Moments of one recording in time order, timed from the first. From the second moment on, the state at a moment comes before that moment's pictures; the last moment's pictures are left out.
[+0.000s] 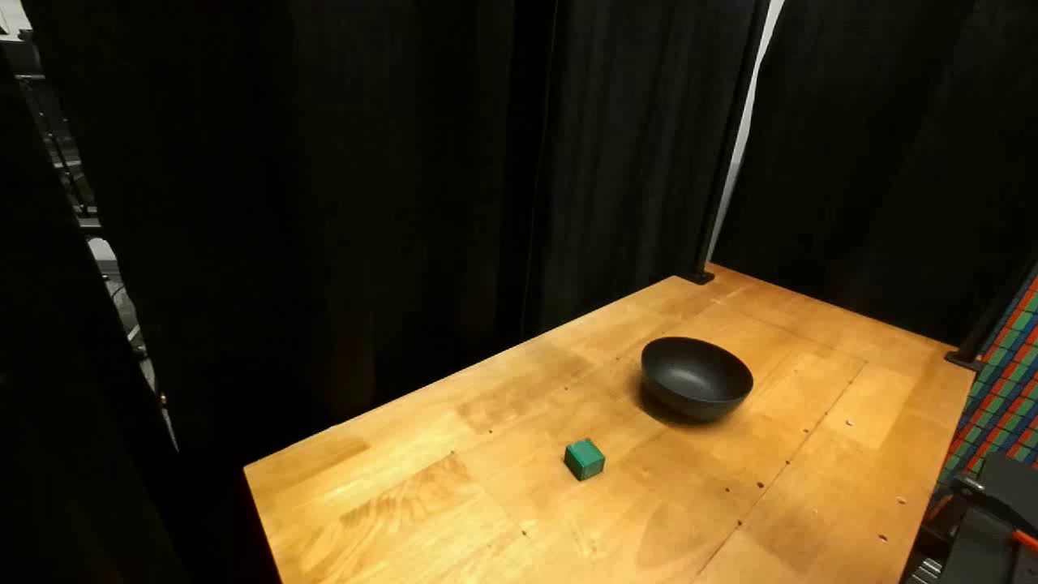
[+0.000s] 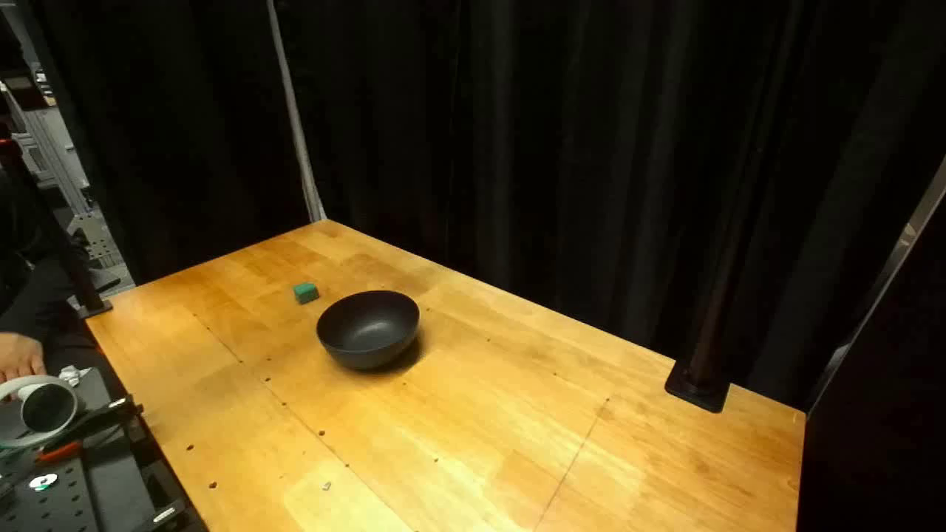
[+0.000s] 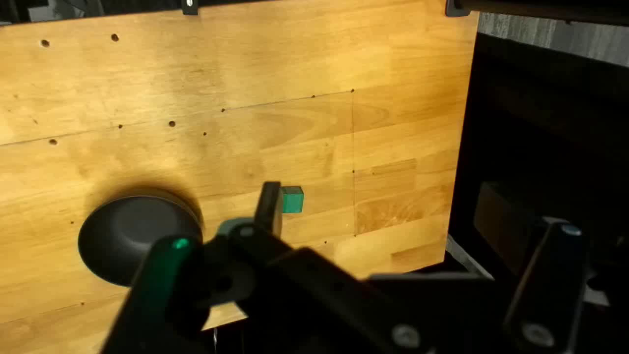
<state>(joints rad) 0.21 -0.90 0.18 -2.56 0.37 1.83 0.28</state>
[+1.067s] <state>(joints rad) 0.22 -0.45 0.36 -2.64 0.37 2.31 0.21</state>
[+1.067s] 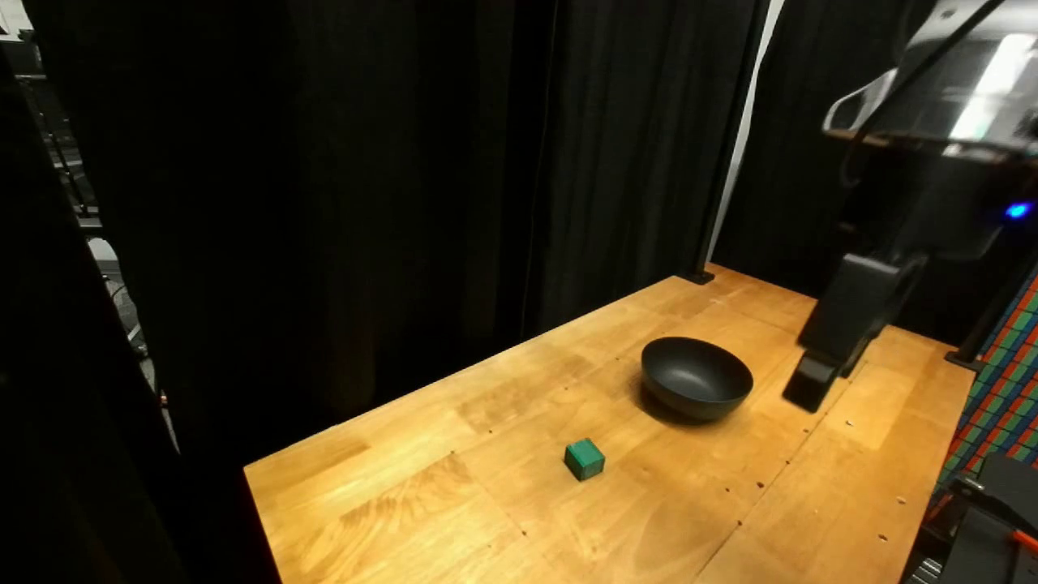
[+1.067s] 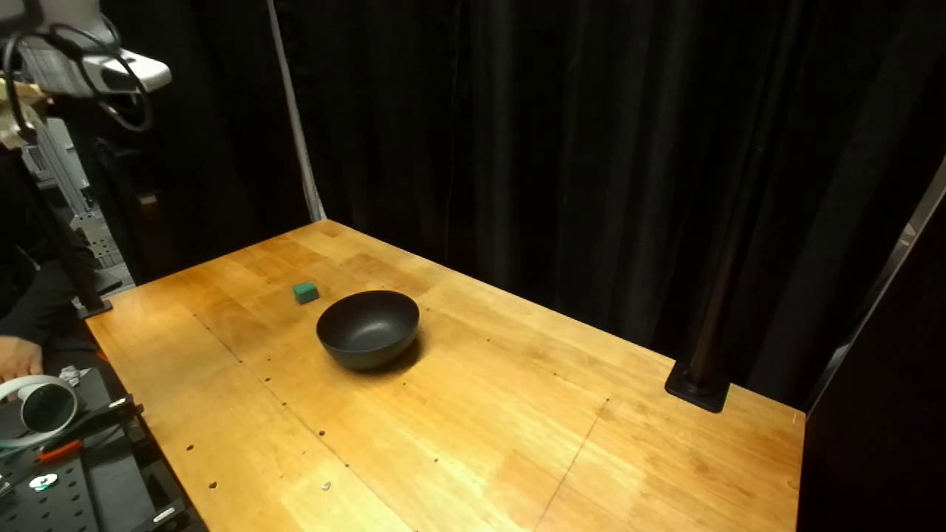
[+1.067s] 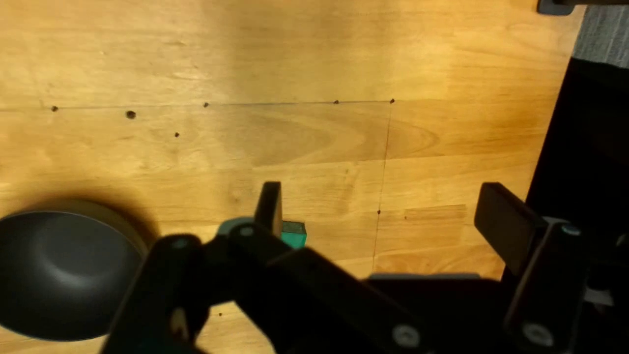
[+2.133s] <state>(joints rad) 0.38 0.42 0.16 -2.30 -0.04 2.88 0.33</state>
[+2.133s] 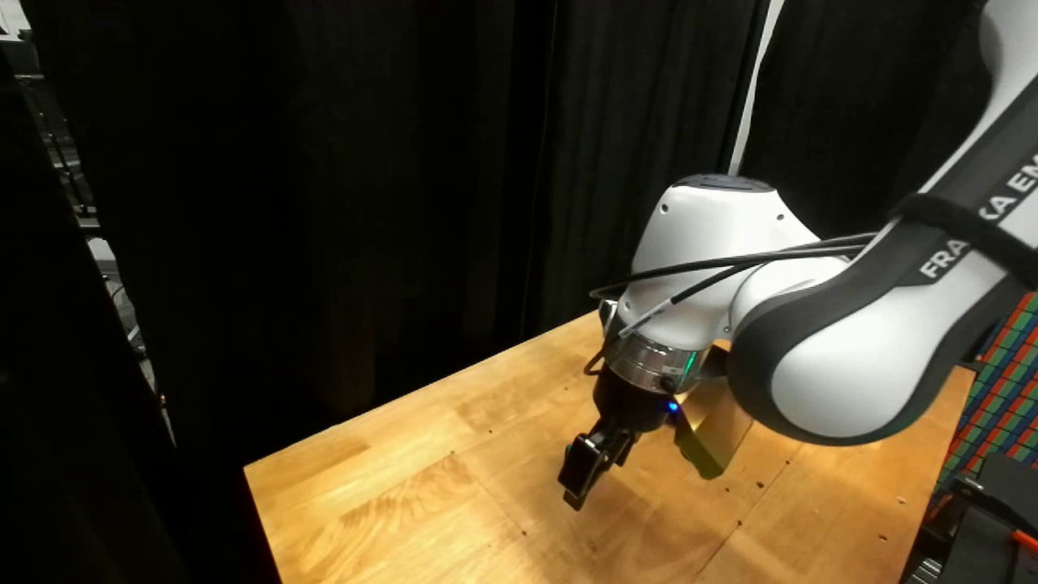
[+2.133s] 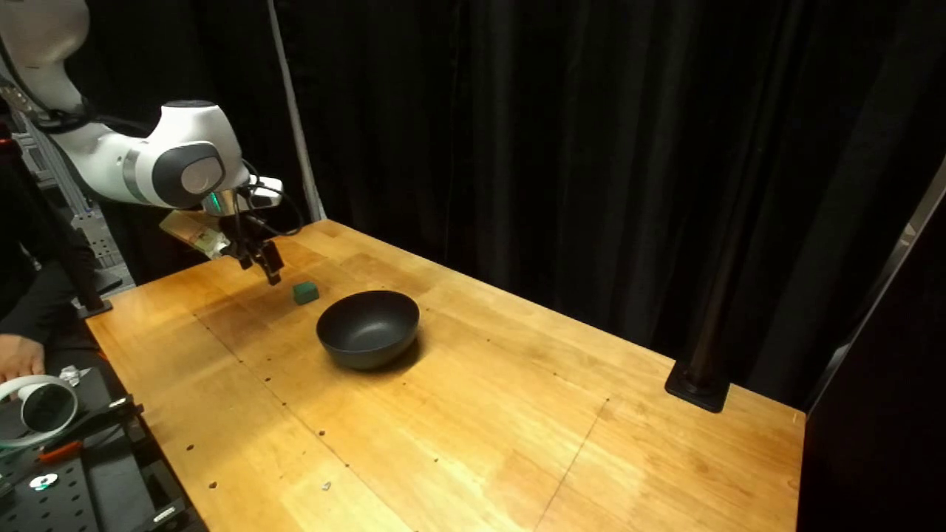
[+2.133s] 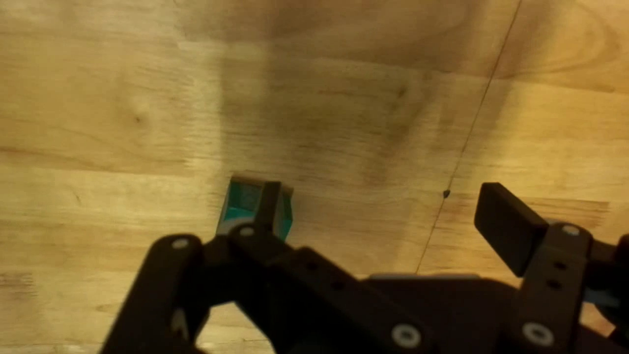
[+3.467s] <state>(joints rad) 0.66 0.53 -0.15 -2.16 -0.15 2.76 0.53</state>
